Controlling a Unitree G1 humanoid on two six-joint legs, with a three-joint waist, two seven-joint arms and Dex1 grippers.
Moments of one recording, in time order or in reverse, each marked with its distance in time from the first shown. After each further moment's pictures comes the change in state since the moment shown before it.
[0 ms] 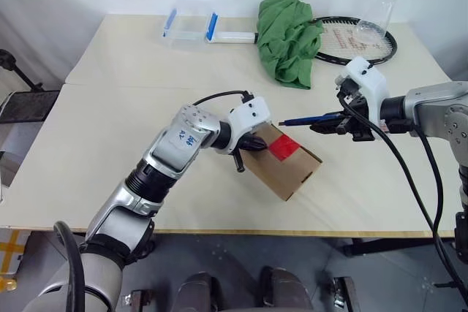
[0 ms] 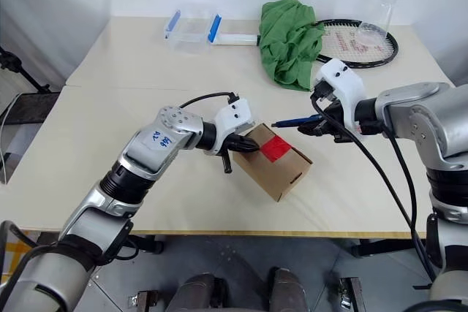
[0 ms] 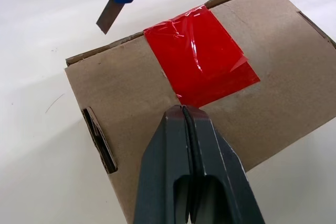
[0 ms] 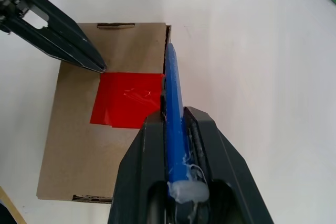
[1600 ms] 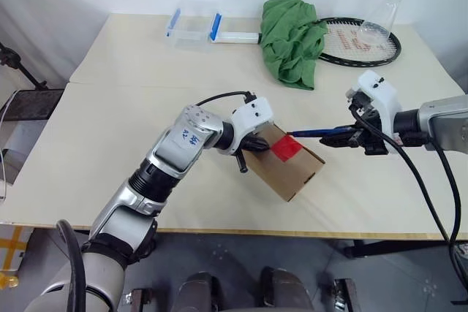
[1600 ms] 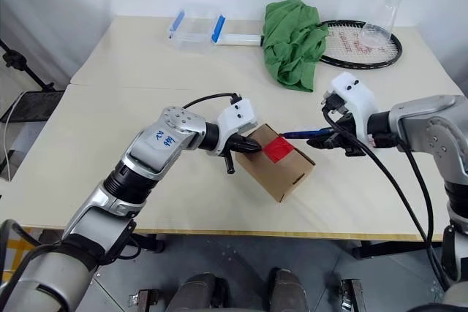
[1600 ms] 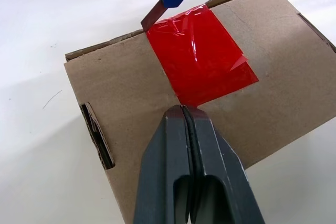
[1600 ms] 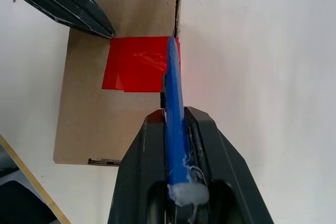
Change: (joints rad) left arm -0.005 -0.024 0.000 0.012 0.000 0.013 0.005; right arm 0.100 -0.083 -0.063 -0.076 0.086 0.060 -0.006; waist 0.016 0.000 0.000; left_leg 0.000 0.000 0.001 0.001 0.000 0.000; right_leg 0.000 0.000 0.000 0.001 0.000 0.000
